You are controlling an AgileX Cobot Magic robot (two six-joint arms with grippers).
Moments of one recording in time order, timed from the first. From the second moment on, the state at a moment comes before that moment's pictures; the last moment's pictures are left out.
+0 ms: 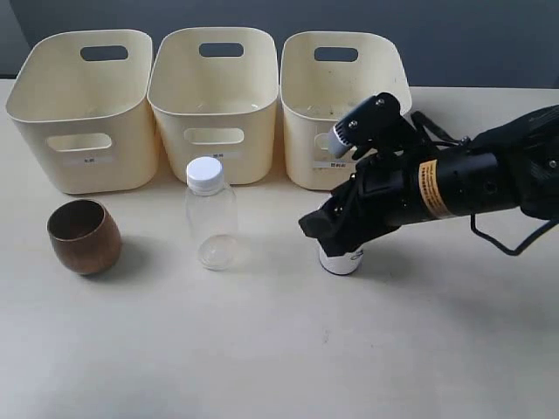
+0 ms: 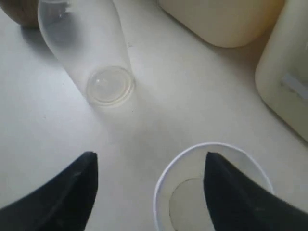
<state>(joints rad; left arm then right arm) -0.16 0.00 0.00 0.04 0.25 0.03 0.59 1.58 -0.74 -1.74 -0.41 1.50</state>
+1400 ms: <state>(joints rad) -0.16 0.00 0.00 0.04 0.25 0.03 0.59 1.70 -0.75 -1.74 -0.36 1.50</state>
